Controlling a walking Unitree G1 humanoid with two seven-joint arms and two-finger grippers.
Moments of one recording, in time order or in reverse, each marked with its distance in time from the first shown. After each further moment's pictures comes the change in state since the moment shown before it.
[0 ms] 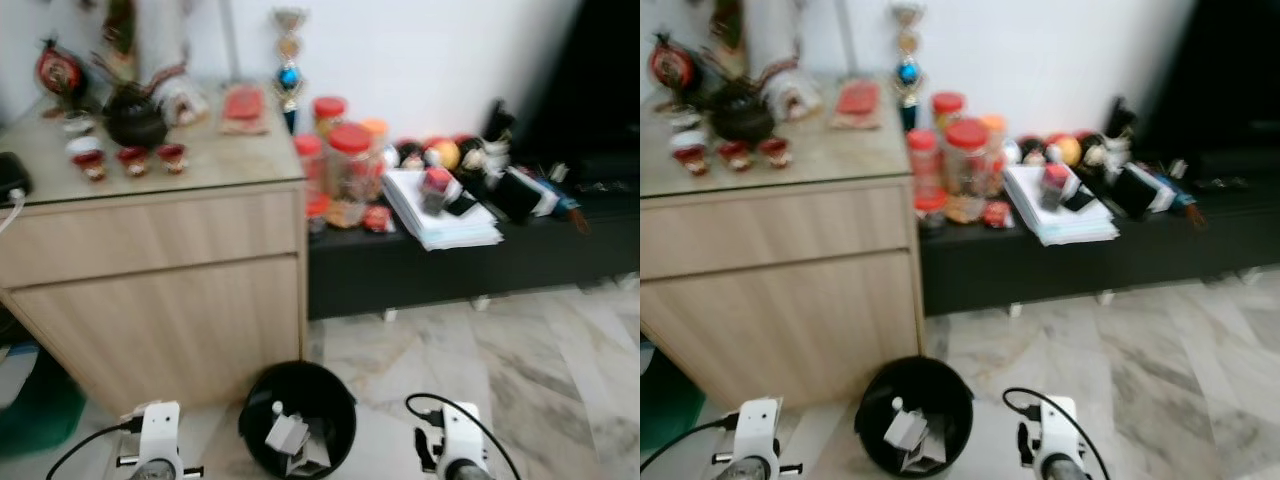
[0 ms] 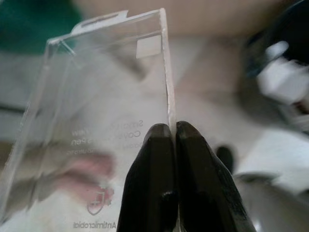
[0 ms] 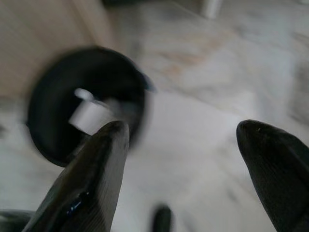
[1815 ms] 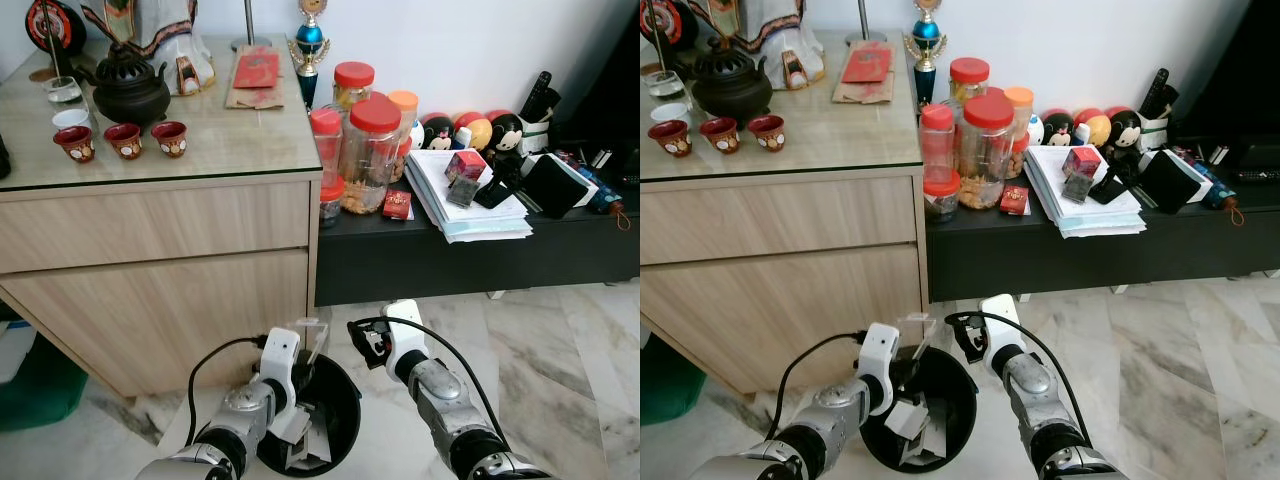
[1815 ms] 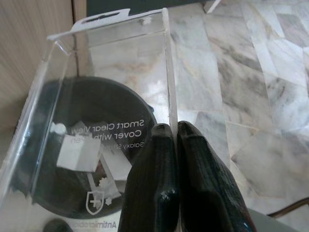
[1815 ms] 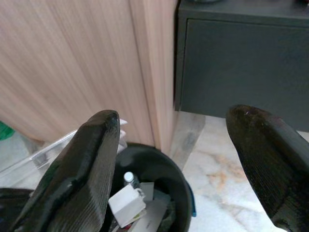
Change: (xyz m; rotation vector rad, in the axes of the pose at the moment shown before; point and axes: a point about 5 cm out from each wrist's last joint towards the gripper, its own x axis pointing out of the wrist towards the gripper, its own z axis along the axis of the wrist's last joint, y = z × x) left arm -0.033 -0.163 0.101 0.093 -0.268 -0.770; right arm 0.007 0.051 0.127 -0.237 -0.408 0.390
